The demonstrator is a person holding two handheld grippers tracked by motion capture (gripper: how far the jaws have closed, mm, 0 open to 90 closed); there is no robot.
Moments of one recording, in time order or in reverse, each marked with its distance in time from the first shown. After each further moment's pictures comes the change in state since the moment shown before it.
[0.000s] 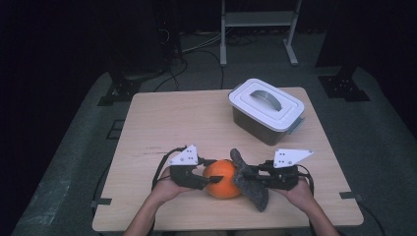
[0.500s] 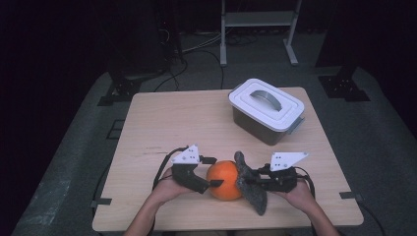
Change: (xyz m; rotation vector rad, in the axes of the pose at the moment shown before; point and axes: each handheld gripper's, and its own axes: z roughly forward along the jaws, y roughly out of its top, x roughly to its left) left arm 0.006 -0.007 0.007 0.007 -0.023 -0.058; right arm -0.004 -0.014 0.005 0.092 -0.004 -0.003
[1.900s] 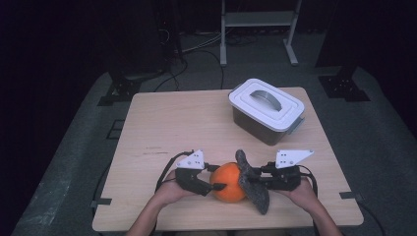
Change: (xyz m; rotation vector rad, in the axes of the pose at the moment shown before) left arm -0.008 -0.003 0.009 0.054 -0.035 0.052; right arm -0.004 0.001 -0.008 -0.052 0.034 0.035
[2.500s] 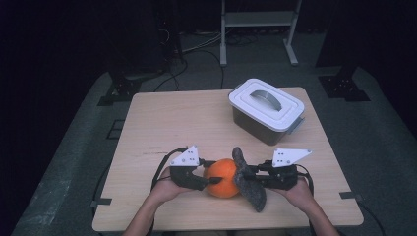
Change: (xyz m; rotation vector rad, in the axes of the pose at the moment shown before) left arm 0.000 0.008 -0.015 -0.020 0.068 0.018; right arm 0.006 0.011 0.005 -0.025 -0.038 -0.013
